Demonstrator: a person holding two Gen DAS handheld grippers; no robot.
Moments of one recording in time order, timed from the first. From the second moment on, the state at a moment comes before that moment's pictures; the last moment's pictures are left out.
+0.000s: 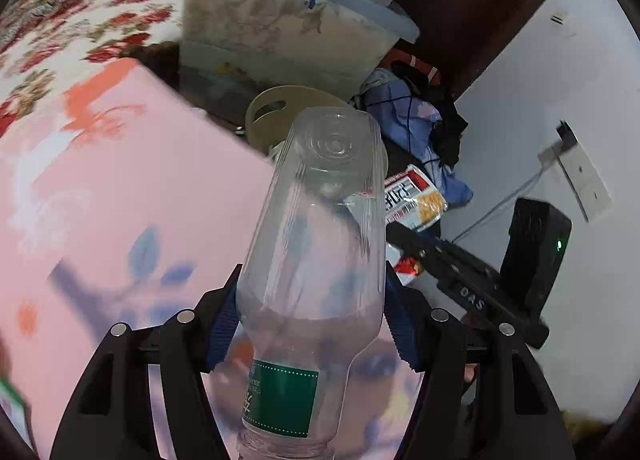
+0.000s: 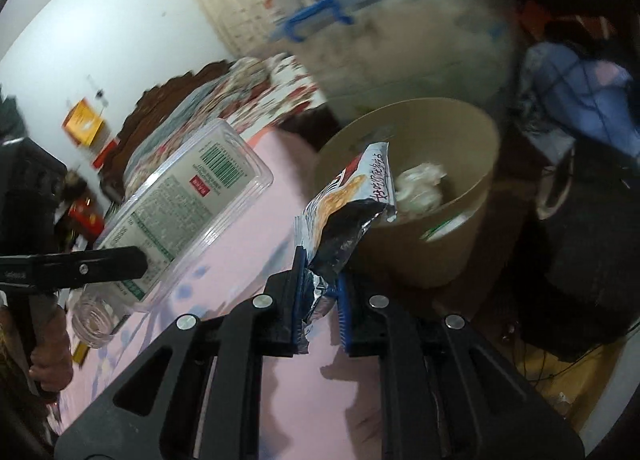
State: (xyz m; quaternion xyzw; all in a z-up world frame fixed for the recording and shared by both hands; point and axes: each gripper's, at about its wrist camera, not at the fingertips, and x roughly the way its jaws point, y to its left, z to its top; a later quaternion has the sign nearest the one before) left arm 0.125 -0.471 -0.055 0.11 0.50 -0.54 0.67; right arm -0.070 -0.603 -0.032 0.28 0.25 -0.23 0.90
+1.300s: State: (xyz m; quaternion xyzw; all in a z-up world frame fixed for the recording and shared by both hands) left arm 0.117 -0.250 -0.009 0.07 0.41 -0.41 0.81; right arm 0.006 -0.550 0.021 0.32 0.20 -0.11 0.92
